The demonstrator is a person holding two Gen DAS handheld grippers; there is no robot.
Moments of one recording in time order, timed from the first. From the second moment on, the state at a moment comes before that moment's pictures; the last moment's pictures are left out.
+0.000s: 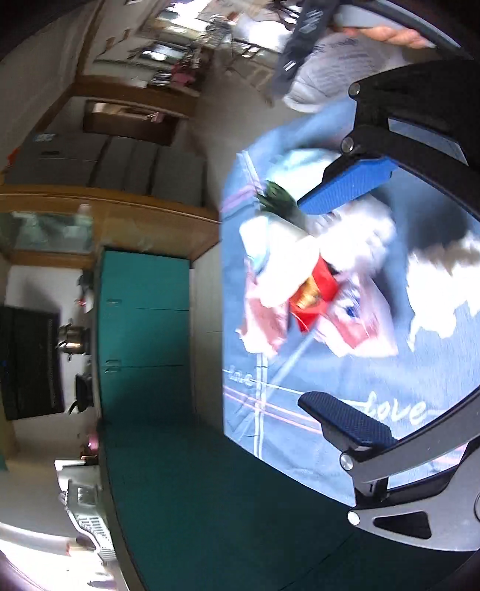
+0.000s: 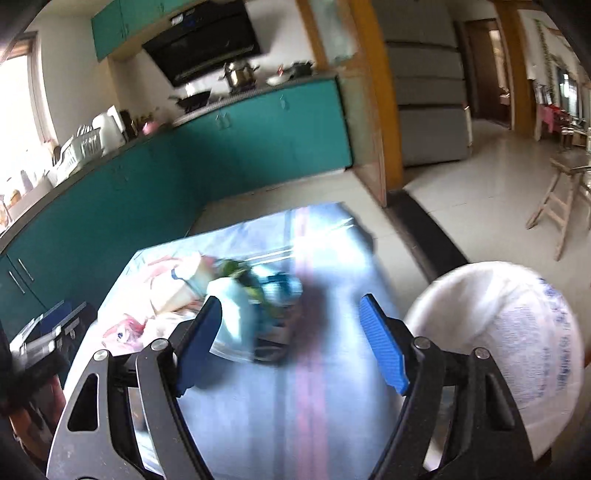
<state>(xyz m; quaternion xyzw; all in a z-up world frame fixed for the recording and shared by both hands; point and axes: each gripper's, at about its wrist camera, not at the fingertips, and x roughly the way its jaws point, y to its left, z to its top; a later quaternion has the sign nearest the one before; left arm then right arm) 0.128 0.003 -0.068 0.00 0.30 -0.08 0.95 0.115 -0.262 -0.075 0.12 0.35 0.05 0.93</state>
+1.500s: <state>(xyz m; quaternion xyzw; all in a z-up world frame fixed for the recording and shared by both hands) 0.105 -0.004 -0.128 0.05 0.39 -0.17 0.90 0.107 -0.242 -0.119 0.05 0.41 0.03 0.91</state>
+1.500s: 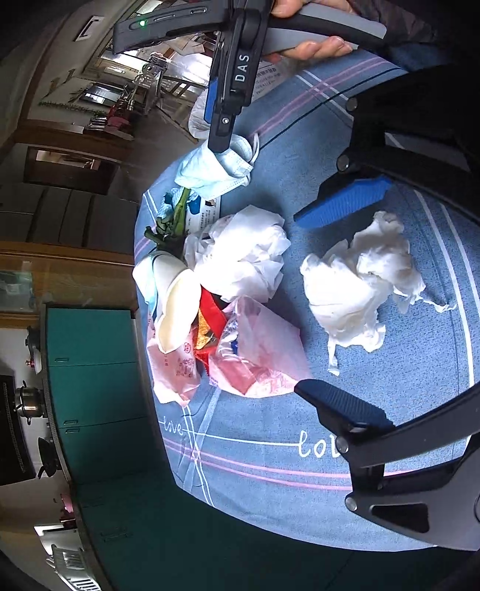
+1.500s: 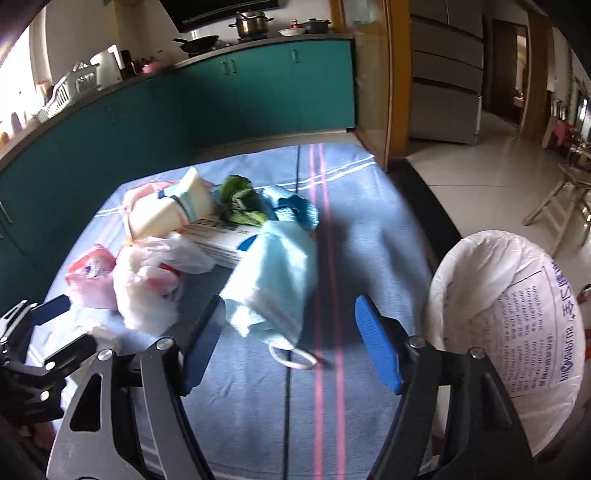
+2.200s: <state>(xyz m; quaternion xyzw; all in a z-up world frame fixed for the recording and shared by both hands) 0.095 -0.034 -0.142 0.12 0.39 -0.18 0.90 0.126 -0.223 -0.131 0.05 0.41 0.04 0.91</state>
